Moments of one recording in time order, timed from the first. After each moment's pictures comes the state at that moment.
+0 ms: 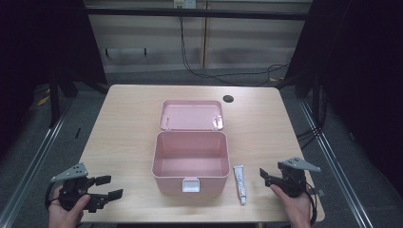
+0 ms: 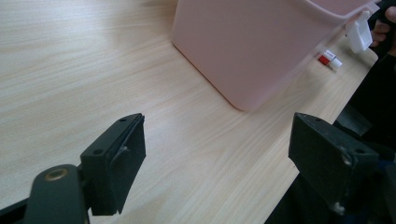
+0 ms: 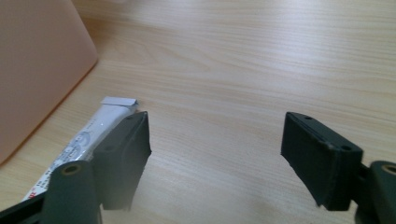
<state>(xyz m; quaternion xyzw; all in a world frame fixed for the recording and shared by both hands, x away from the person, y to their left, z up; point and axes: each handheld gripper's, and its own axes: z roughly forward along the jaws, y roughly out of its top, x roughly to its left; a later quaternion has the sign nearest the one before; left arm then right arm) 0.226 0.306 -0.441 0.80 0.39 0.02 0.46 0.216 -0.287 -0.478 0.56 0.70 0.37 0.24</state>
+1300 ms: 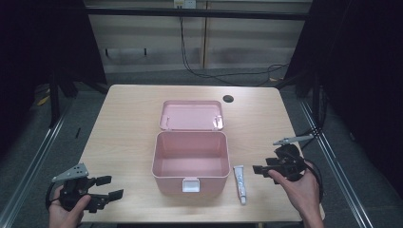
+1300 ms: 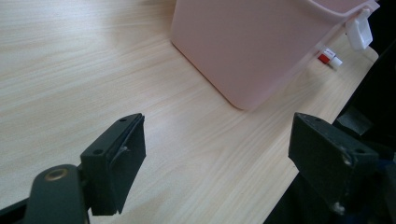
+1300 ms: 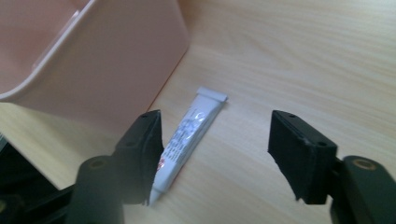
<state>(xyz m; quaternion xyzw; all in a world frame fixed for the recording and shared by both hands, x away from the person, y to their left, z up) 0.226 0.305 -0.441 0.80 0.39 0.02 0.46 0.243 -0.260 -0.396 0.53 0.79 0.31 0.07</state>
